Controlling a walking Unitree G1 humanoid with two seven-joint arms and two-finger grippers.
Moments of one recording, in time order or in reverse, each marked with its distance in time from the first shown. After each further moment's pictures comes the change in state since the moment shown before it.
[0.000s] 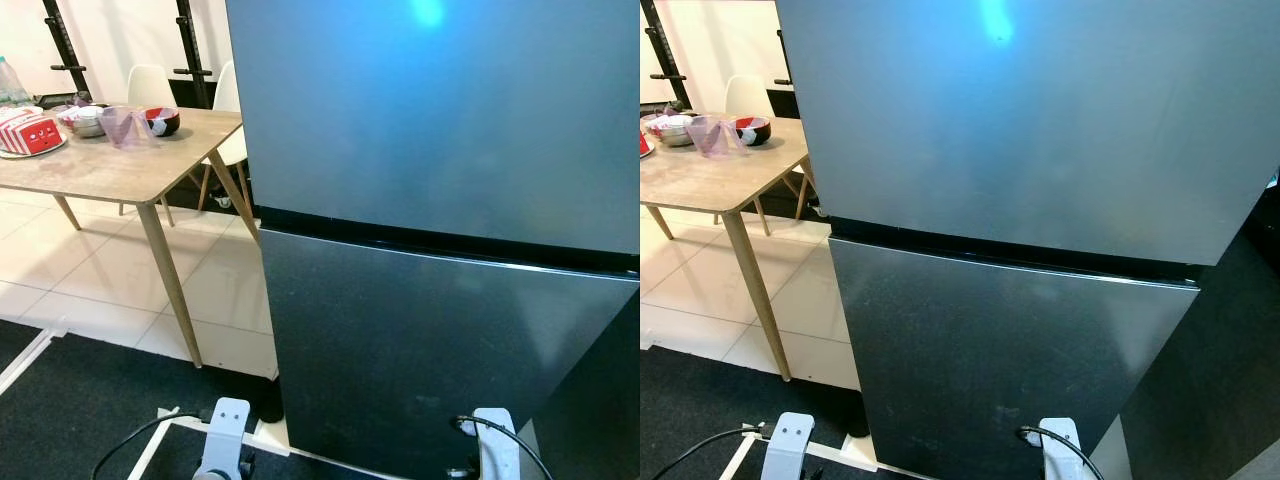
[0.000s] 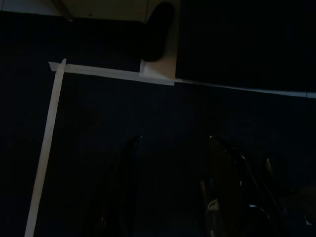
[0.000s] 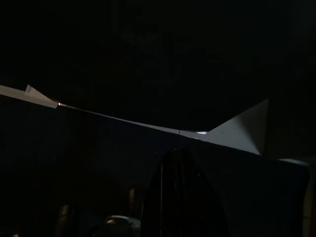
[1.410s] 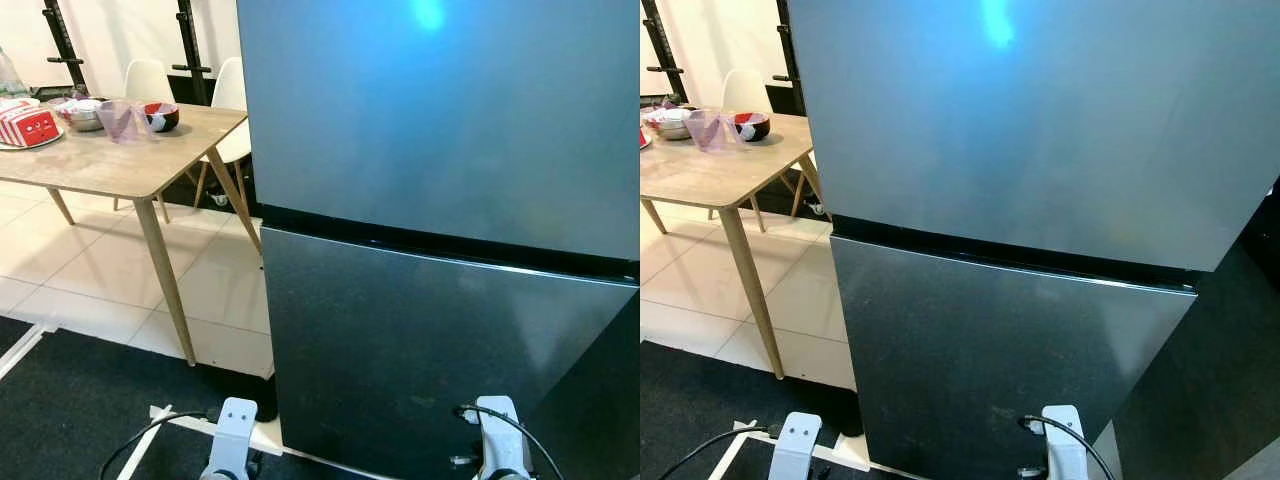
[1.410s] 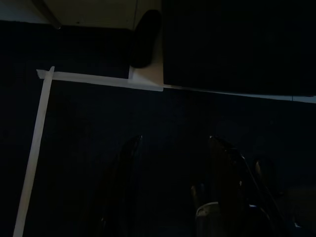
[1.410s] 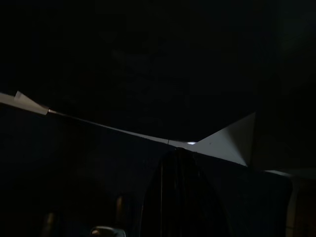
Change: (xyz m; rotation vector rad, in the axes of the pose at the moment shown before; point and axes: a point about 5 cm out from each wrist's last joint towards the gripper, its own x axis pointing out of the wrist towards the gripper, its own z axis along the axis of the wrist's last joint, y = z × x) left arm 0.000 -0.016 -0.001 0.013 -0.024 -0.027; right arm 0.001 -0.007 0.011 -0.026 -0.029 0.000
